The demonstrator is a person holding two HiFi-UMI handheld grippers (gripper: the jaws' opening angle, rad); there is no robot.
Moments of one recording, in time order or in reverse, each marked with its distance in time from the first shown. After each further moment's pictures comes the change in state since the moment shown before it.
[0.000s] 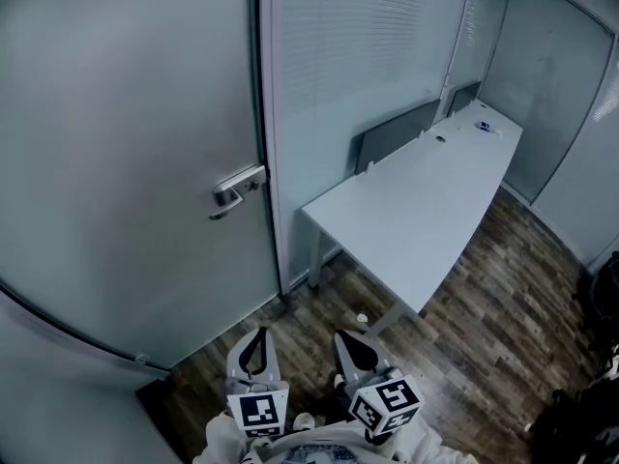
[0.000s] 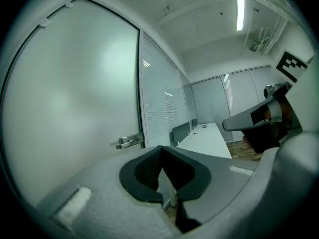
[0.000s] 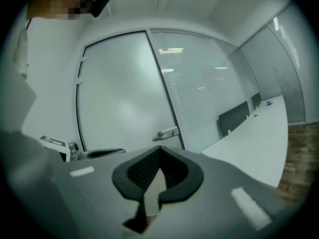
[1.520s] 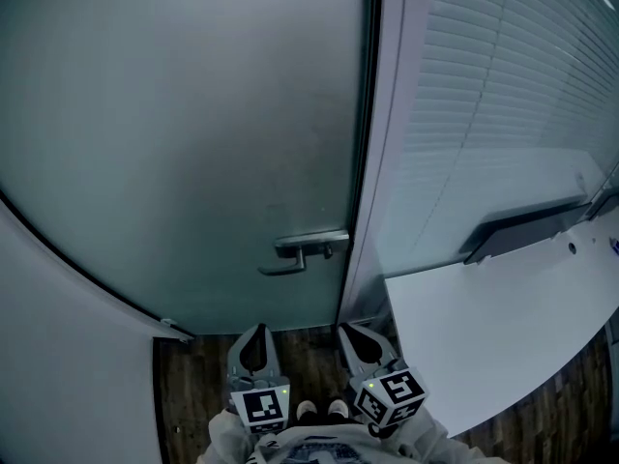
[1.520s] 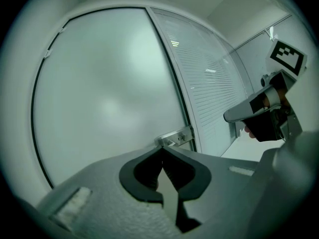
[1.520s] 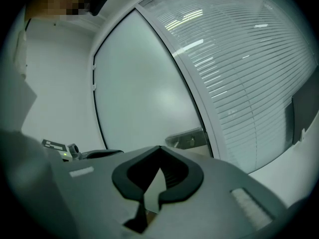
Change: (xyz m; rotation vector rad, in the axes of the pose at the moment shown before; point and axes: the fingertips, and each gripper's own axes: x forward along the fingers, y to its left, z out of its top) left arm 0.169 0.119 -0.005 0.051 0.187 0.622; right arm 0.286 -0.062 0.053 -0.017 0.193 0.599
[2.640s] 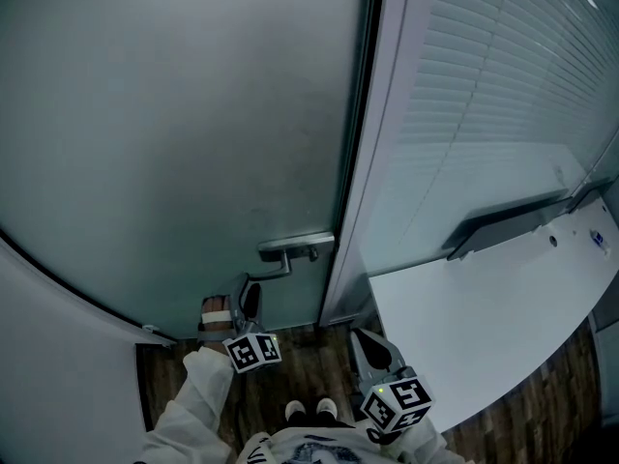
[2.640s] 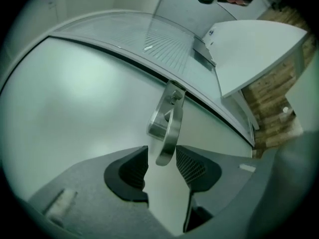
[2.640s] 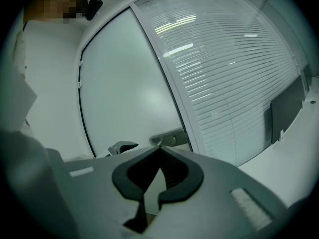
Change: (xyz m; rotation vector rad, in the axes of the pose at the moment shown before) left arm 0.144 0.002 -0.059 0.866 0.083 -0.093; right arm -0.019 -0.038 -0.012 0.019 -0.002 -0.178
